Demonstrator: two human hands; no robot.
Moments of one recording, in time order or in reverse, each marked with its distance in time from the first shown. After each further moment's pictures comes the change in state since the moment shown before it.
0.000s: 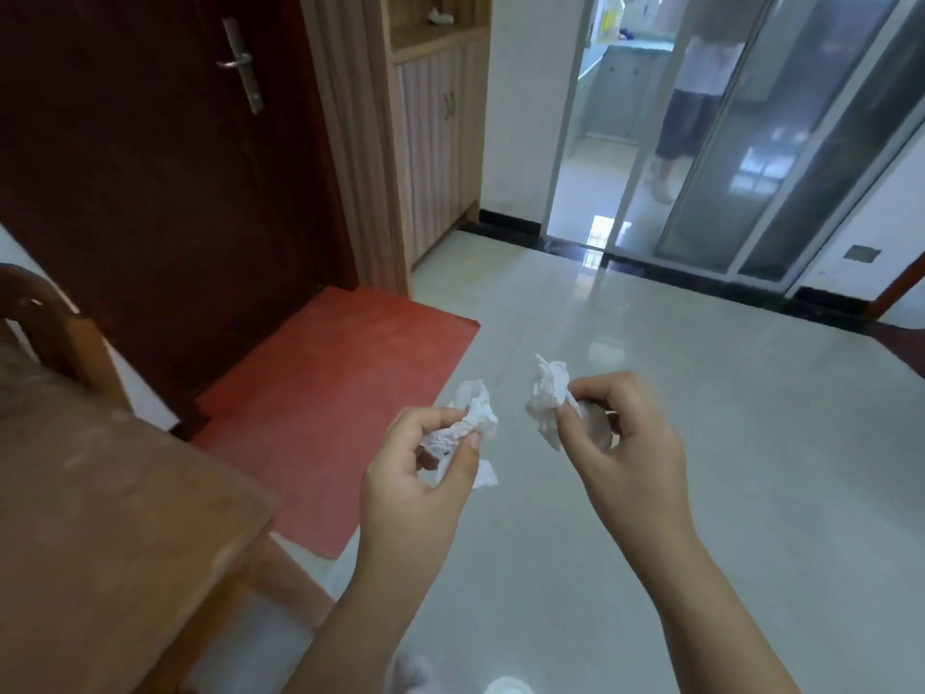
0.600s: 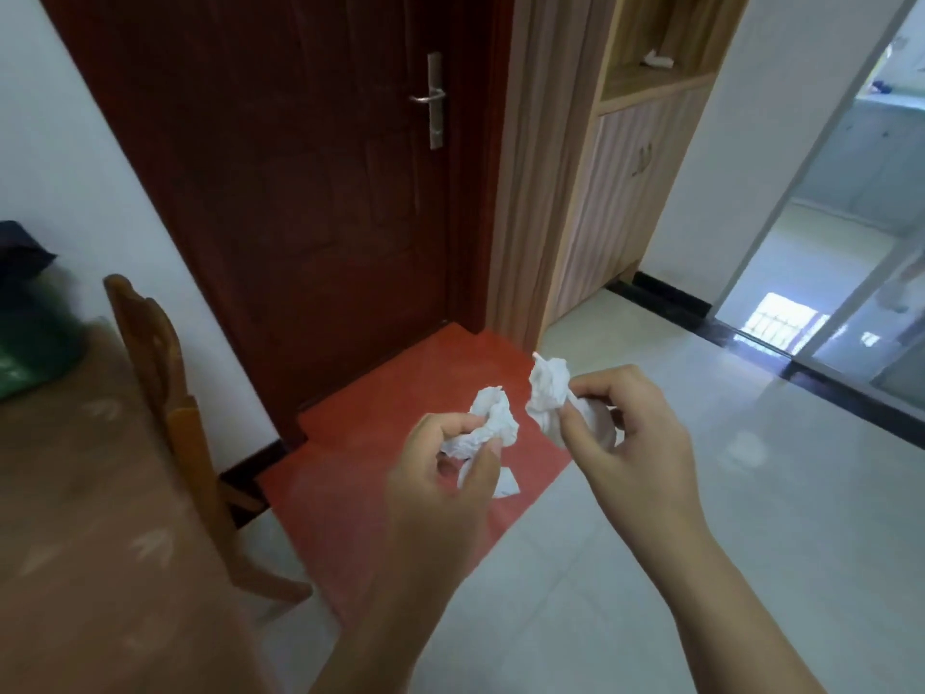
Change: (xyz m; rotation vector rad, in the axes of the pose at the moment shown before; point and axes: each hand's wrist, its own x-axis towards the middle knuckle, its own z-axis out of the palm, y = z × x) left_hand 0.300 -0.085 -0.070 0.208 0.359 -0.016; right_hand 0.271 -0.008 0.263 0.094 -0.295 -0.296
